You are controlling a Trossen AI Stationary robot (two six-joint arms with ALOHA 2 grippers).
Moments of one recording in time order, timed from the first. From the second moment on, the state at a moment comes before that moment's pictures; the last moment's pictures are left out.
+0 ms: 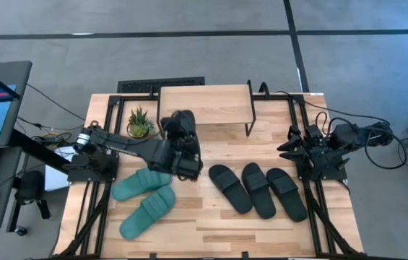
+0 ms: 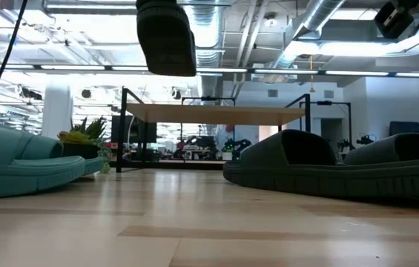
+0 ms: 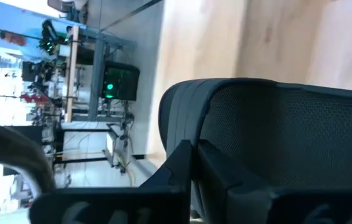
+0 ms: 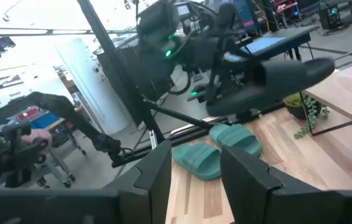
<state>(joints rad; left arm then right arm) -0.22 1.83 1.84 -1.53 -1.03 -0.28 0.33 0.23 0.50 -0.25 0.16 0.41</state>
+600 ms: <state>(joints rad) 0.19 1.78 1.84 -1.11 -0.81 0.41 0.33 0.23 0.50 -0.24 0.17 0.45</state>
